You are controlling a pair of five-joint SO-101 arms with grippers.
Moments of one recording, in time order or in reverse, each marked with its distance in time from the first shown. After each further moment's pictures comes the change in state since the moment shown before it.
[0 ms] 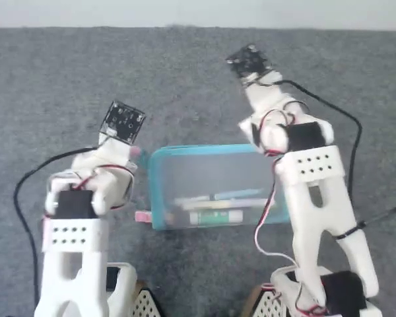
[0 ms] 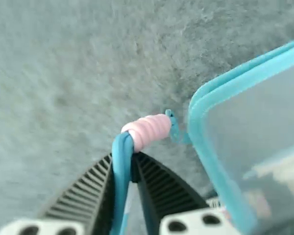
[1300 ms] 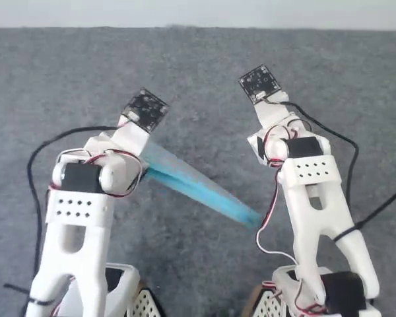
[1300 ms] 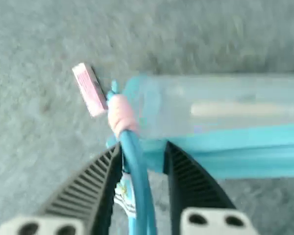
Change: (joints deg) left arm 8.0 14.4 -6.1 5.5 -5.4; right arm 1.8 0.0 14.8 -11.3 -0.1
